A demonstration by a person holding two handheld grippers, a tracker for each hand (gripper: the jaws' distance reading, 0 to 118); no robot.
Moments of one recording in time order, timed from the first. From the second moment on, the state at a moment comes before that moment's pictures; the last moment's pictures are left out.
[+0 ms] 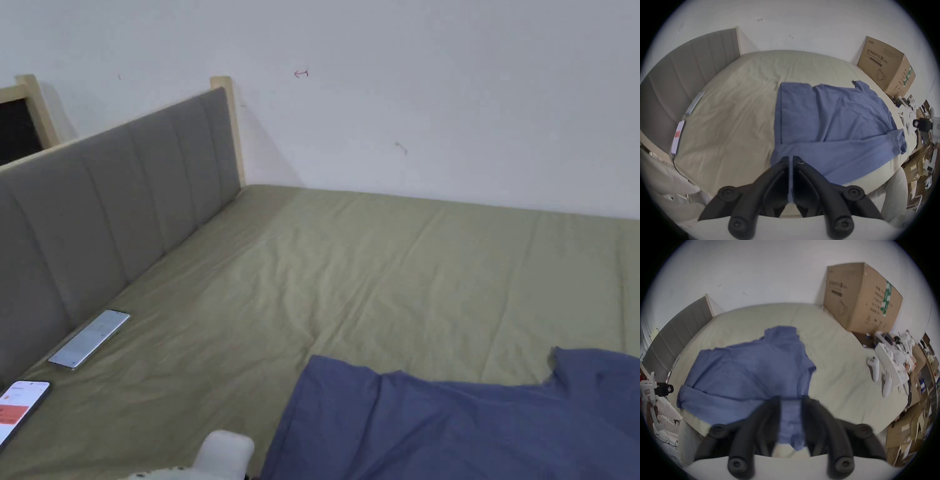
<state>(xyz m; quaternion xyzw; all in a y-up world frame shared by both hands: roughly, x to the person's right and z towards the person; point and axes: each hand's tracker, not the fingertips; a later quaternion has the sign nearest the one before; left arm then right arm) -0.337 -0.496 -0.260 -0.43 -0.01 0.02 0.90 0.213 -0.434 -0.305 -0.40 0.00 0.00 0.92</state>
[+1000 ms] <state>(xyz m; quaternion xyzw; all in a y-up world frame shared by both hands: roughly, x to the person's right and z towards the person) -0.324 -0.527 -0.395 -0.44 -0.02 0.02 0.90 0.260 -0.573 -0.620 -0.54 -0.03 -0.07 0.84</state>
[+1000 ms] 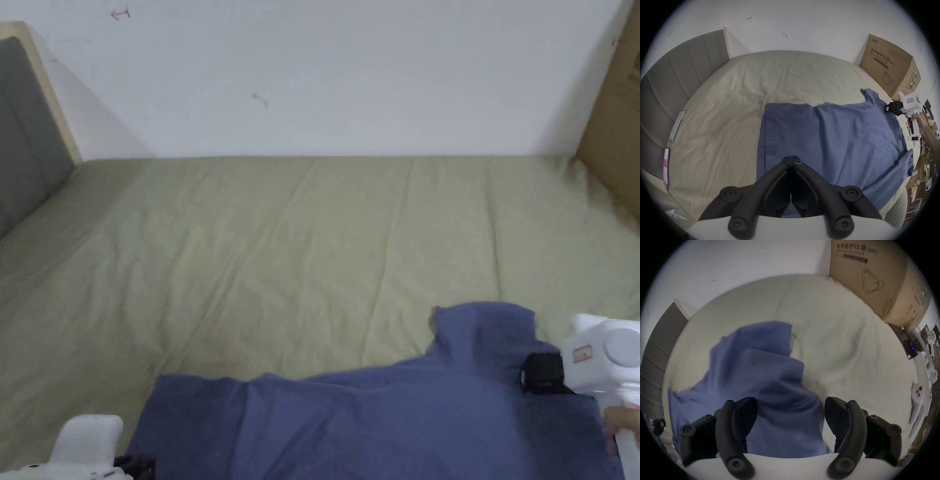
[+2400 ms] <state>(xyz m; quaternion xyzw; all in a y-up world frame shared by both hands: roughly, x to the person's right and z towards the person) -0.340 -0.481 -0.475 -0.42 -0.03 -0.02 0.91 0.263 -0.451 -0.518 -0.47 0.03 -0.07 0.88</state>
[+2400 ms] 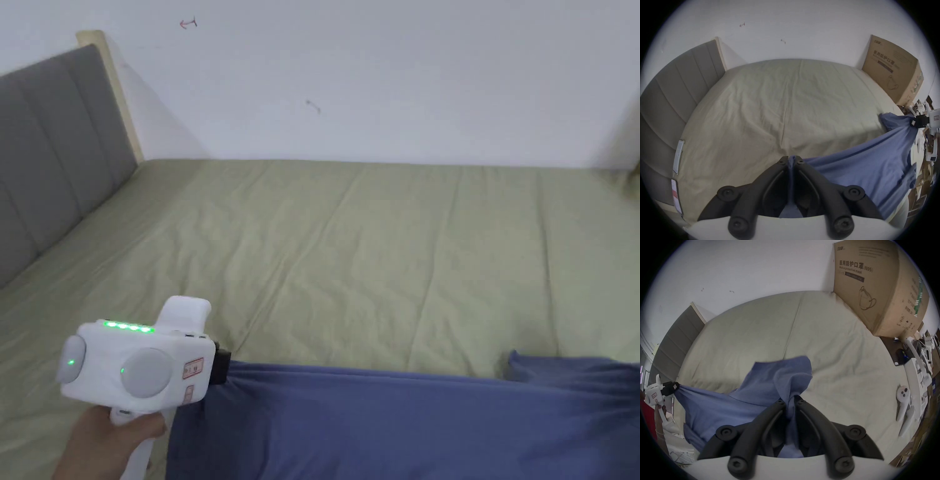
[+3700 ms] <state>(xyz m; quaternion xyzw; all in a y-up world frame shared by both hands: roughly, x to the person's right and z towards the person) -0.373 -0.518 -0.213 -0.44 -0.03 0.14 0.89 0.112 -0.461 -0.291 -0.33 0.10 -0.05 0.94</state>
